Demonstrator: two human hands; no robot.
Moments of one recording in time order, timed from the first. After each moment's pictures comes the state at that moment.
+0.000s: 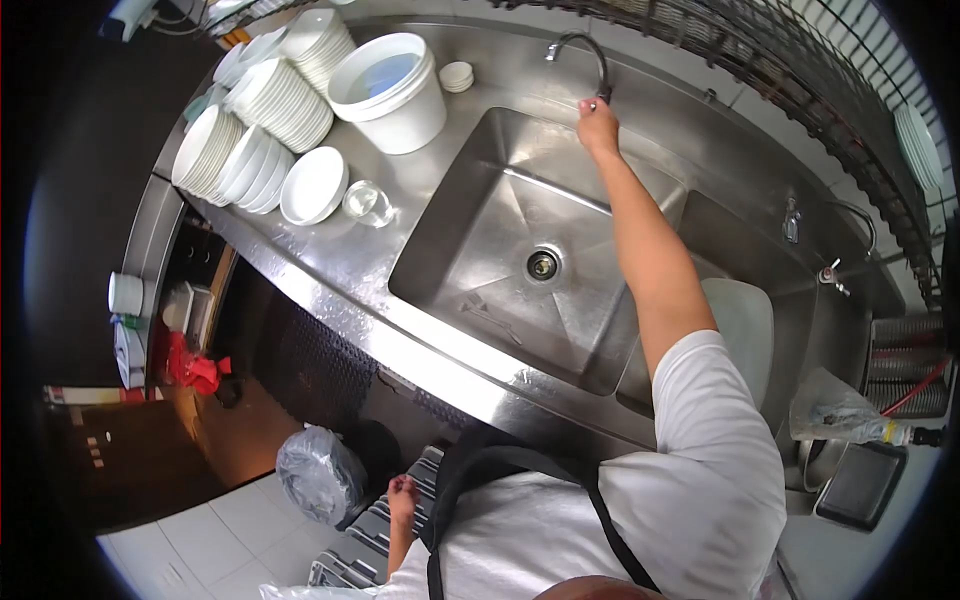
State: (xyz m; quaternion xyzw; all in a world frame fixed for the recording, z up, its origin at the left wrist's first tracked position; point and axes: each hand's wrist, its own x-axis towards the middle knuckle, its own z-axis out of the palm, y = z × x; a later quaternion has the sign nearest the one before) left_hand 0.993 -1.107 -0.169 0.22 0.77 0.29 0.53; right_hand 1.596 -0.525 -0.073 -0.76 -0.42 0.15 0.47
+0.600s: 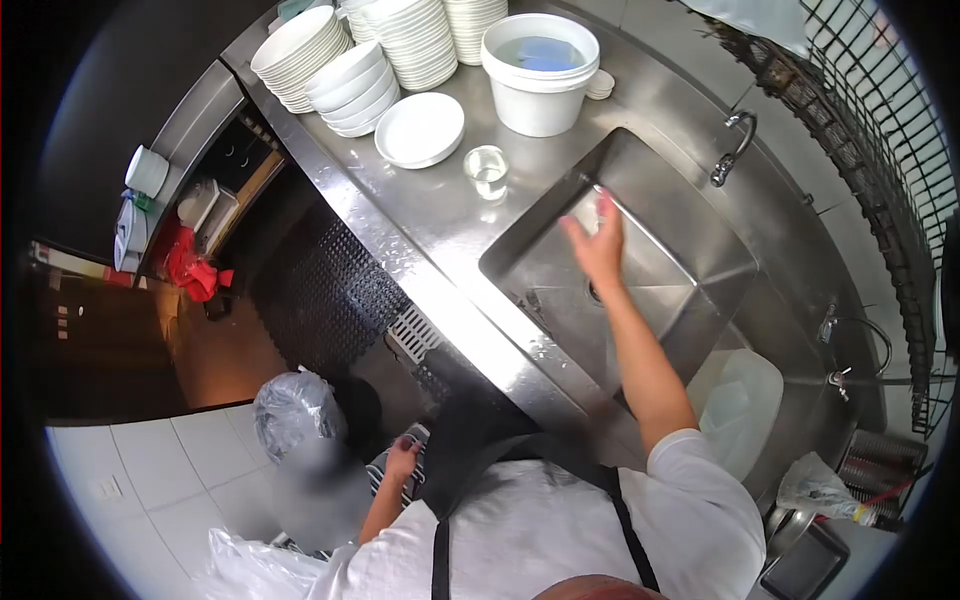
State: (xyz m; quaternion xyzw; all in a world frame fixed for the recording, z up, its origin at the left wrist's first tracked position) left_hand 0.930 -1.108 -0.286 0.28 0.82 0.15 0.47; right_hand 1.358 -0.645 -0.090 -0.57 -0.59 0.18 0.55
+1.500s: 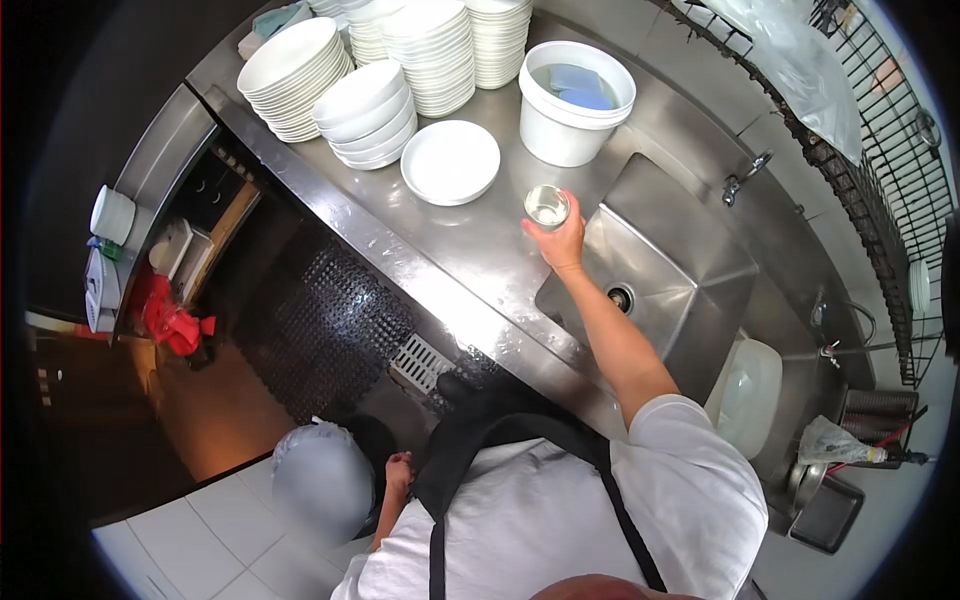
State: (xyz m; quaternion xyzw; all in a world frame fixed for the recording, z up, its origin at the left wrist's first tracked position) left_hand 0.795 -1.014 -0.278 0.10 0.81 0.20 0.55; right_hand 1.205 -0.561 -0.115 -0.64 -0.56 0.14 0.51
